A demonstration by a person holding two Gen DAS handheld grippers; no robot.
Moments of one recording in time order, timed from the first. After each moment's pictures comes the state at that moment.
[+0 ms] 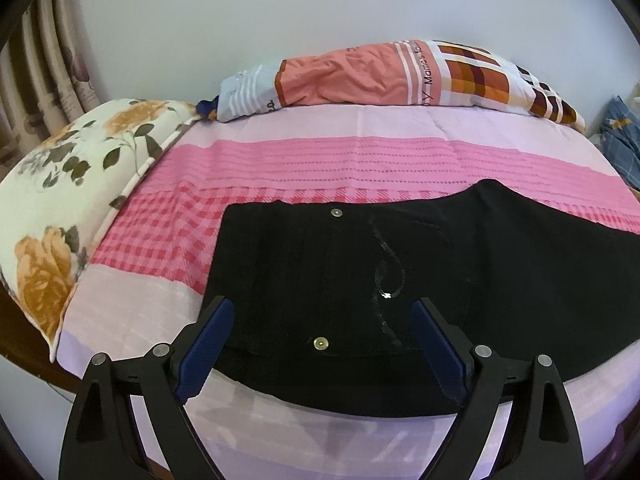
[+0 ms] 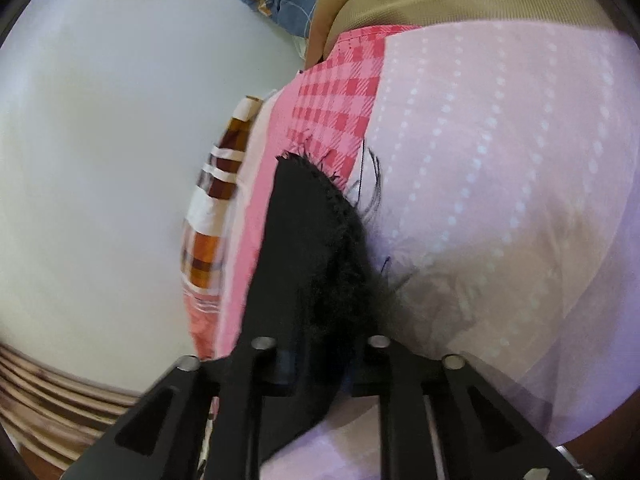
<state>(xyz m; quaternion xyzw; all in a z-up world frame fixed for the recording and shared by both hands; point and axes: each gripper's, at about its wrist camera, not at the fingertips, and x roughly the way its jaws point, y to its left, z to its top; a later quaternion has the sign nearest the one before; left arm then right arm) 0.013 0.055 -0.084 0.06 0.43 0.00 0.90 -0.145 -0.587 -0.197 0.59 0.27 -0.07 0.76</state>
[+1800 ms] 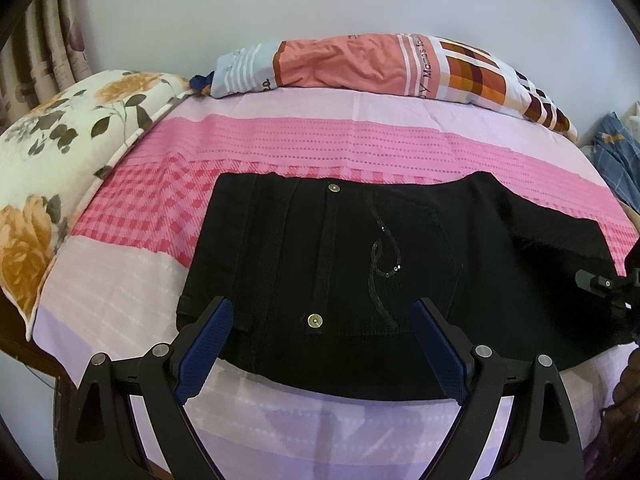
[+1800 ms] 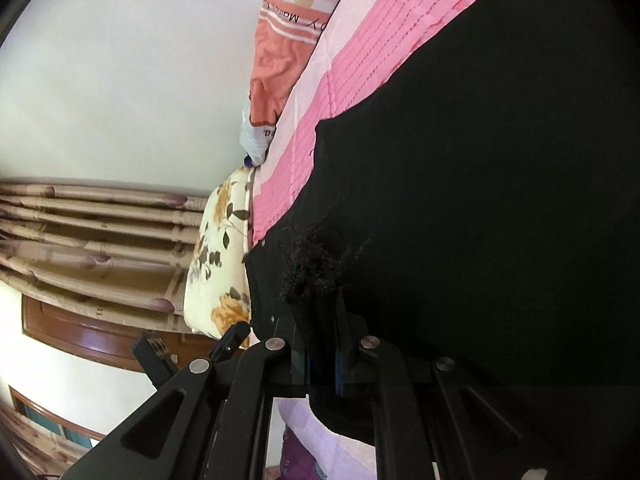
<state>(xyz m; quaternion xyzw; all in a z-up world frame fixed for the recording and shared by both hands) 0.008 0.067 -0.095 0.01 0.45 -0.02 0.89 0.053 -0.245 -0.185 0.48 0.47 0.25 0.69</state>
